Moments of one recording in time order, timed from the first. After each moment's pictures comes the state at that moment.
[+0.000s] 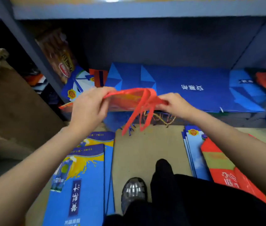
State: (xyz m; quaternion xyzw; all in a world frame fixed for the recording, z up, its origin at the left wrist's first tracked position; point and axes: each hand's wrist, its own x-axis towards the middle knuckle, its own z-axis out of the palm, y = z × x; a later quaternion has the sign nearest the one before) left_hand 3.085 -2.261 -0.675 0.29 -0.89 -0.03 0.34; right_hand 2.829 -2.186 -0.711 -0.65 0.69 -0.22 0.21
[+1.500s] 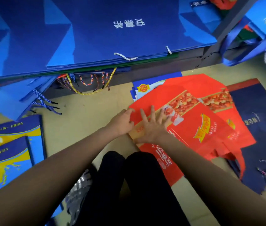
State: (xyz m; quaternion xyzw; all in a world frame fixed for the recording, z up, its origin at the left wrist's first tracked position) left_hand 2.851 -2.148 -0.927 0.30 -0.86 -0.36 -0.19; right_hand 2.770 -2.035 -0.943 -0.40 0.85 0.13 0.32
